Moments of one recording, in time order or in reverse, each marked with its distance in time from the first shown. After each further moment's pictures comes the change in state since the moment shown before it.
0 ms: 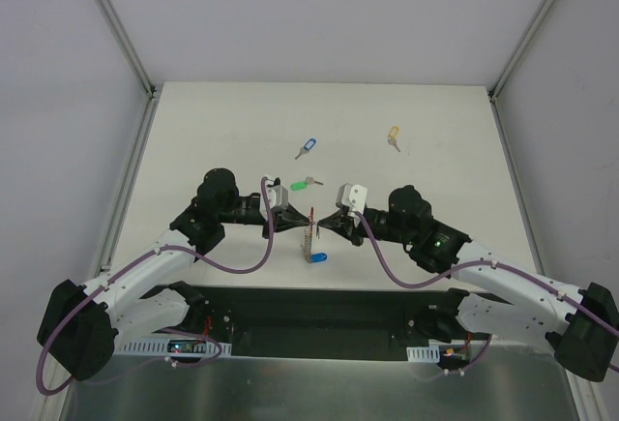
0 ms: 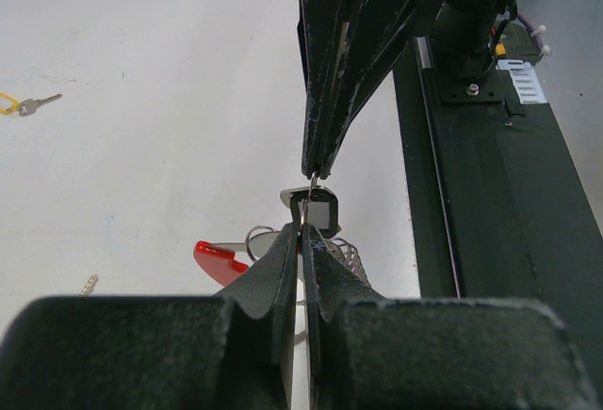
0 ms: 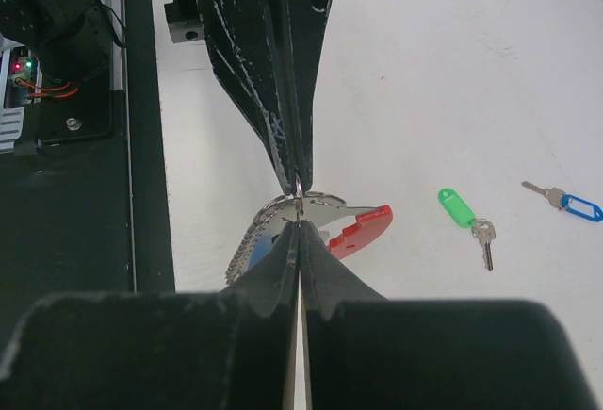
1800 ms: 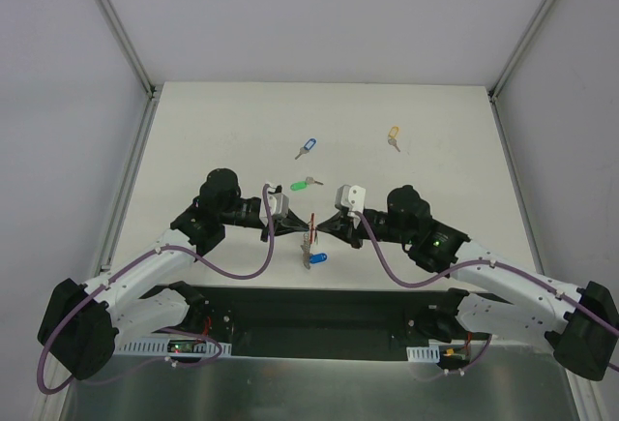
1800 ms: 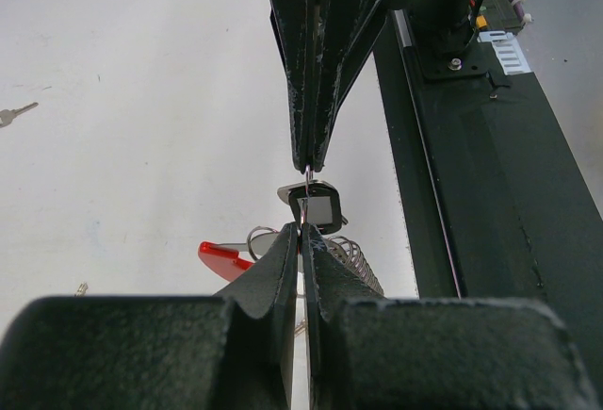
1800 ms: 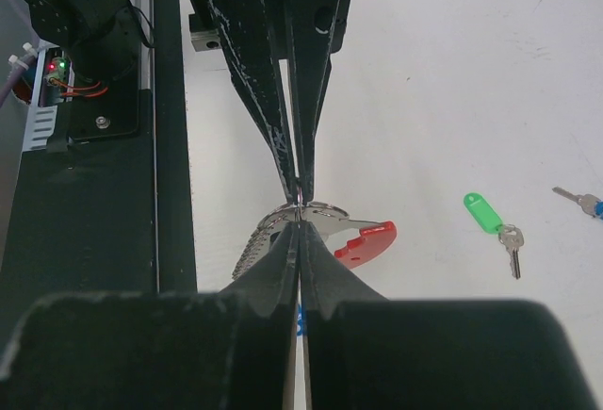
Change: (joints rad) left arm 0.000 0.006 0.000 -0.059 0.056 0.097; right arm -0.001 0.008 -0.001 -0.001 -0.051 0.026
